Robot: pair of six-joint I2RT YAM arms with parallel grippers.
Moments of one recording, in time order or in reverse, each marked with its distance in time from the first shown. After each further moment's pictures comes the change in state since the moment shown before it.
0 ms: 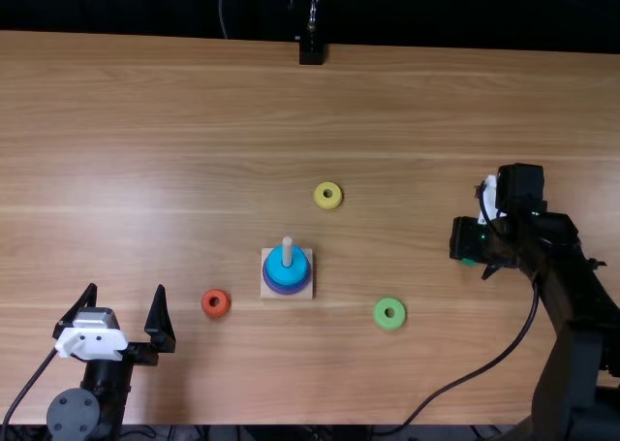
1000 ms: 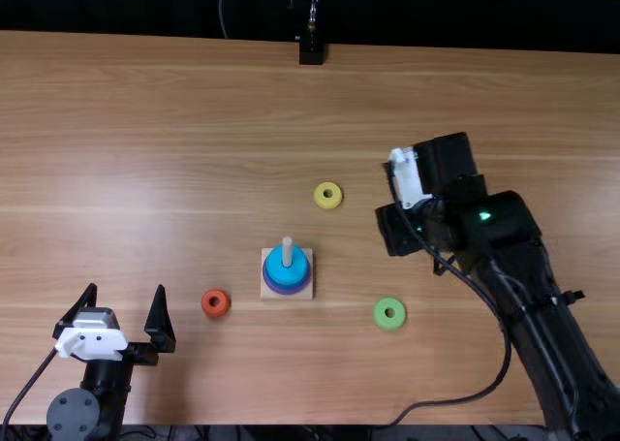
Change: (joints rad) left arm 0.000 0.000 0.000 0.000 0.000 0.000; right arm 0.457 -0.211 0.340 -0.387 0.000 -0.104
